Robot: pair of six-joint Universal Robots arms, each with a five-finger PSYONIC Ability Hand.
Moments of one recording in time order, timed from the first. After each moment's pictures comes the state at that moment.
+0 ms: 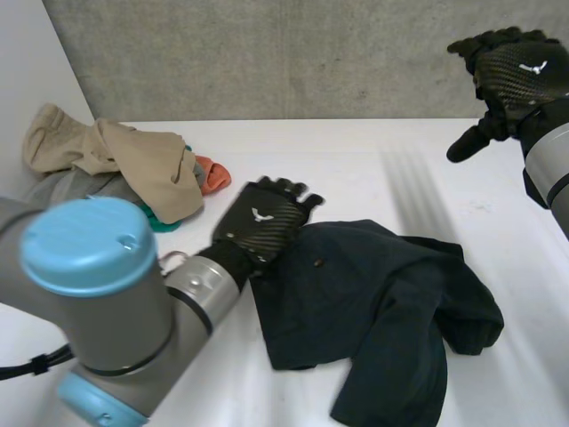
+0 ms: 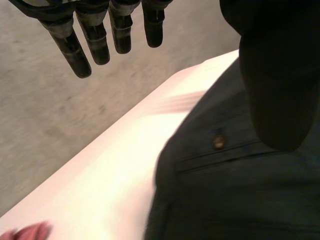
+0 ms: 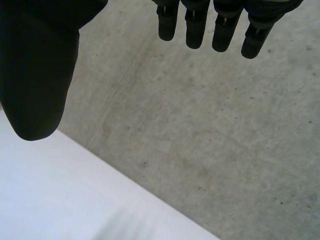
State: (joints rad) left arm 4.02 -1.90 -1.60 3.33 -1.49 3.43; right arm 1.86 -1.49 1.49 -0.09 1.51 2.94; left_hand 0.19 0.21 0.21 0.20 0.05; right_hand 0.22 0.21 0.21 0.21 0.05
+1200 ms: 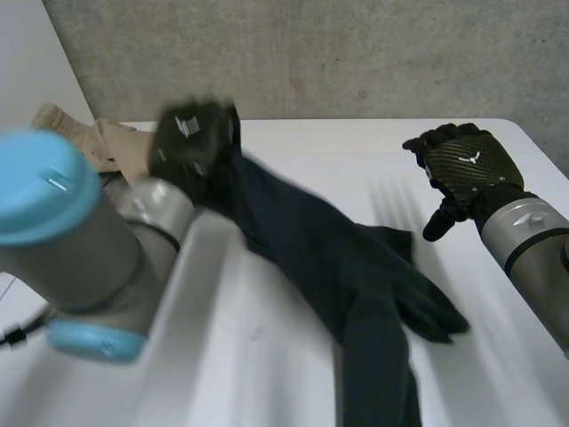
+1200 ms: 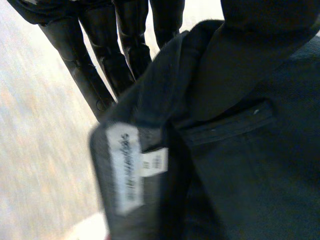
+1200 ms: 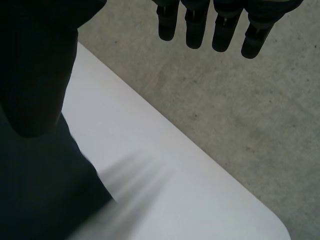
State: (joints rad) left arm 4.10 -1.84 -1.48 3.46 -1.69 3.23; right arm 1.91 -1.44 1.66 -0.10 1.47 2.77; left_hand 1.14 1.19 1.18 1.20 0.98; right_hand 0.22 0.21 0.21 0.21 0.05
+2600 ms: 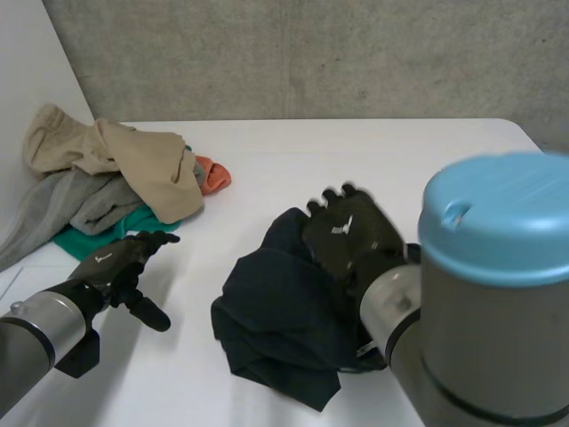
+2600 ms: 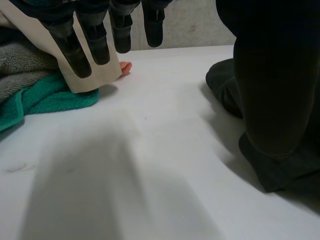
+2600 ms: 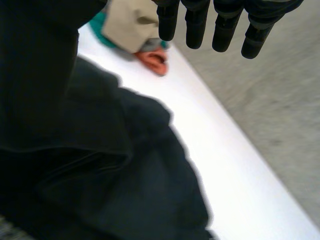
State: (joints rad) left arm 4.61 -1.63 -2.04 3.22 -1.24 3.10; right arm 2.41 -1.30 1.41 0.21 1.78 2.69; left_hand 0.19 0.20 0.21 0.20 0.05; right_hand 0.22 0.21 0.21 0.21 0.05
